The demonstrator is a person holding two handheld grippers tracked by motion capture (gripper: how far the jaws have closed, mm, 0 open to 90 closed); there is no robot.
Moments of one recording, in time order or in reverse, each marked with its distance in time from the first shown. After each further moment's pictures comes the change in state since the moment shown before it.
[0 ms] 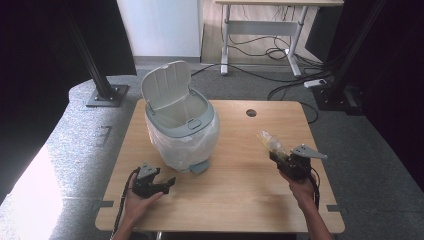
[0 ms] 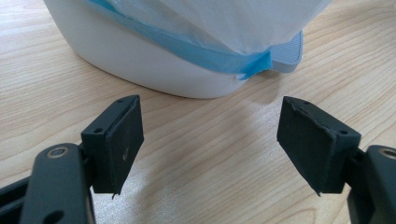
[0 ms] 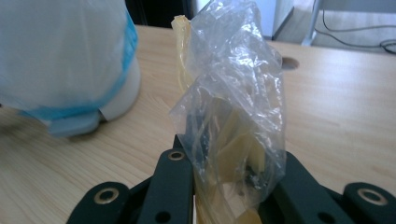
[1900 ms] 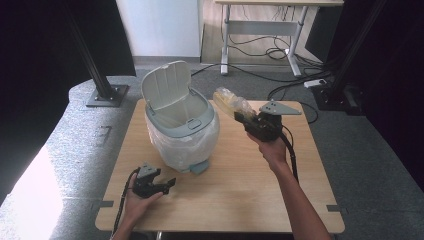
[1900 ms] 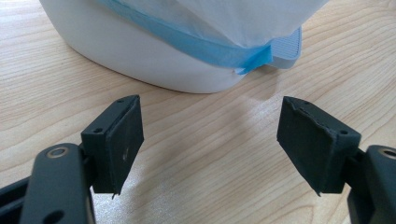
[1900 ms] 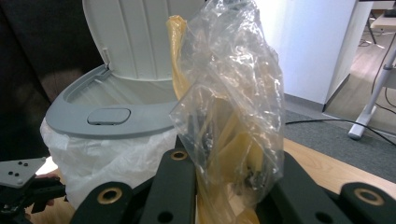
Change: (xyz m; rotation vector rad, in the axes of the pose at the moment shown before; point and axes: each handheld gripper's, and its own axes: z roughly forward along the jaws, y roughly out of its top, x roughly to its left) left arm 0.003 -0.002 0.003 0.016 -0.025 -0.017; right arm 0.083 0.142 0.035 -0.157 0.200 -0.116
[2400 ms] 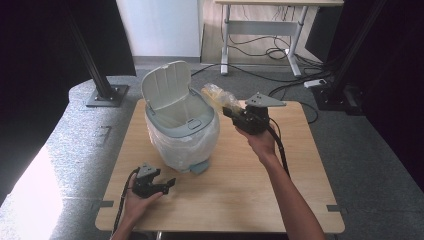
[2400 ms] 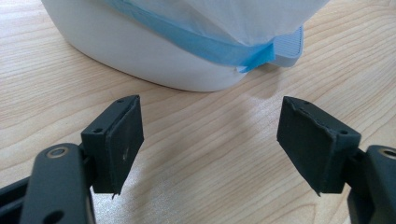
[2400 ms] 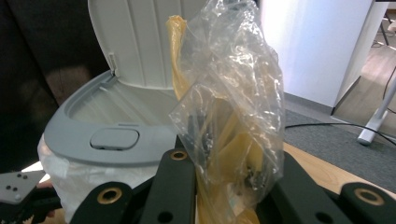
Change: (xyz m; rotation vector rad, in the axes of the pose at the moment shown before) left arm 0.002 0.000 0.000 0.000 -0.003 -0.003; right arm 0.011 0.015 0.031 0.016 0.028 -0.021
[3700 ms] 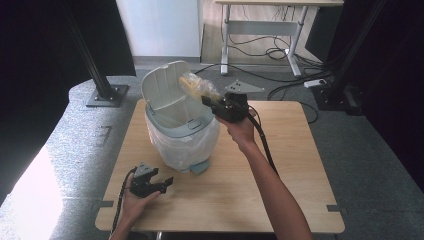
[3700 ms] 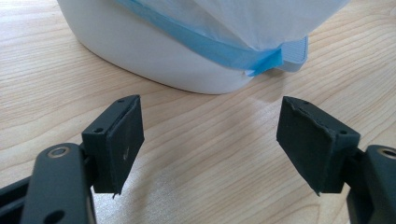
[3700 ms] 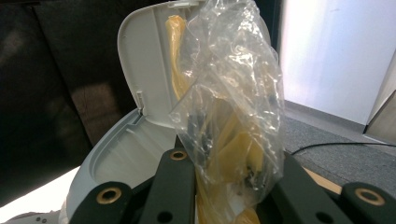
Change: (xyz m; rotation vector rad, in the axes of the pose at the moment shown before) left arm 0.006 -0.001 -0.004 -0.014 0.005 -0.022; right arm 0.022 0.030 0.045 -0.046 0.082 0.013
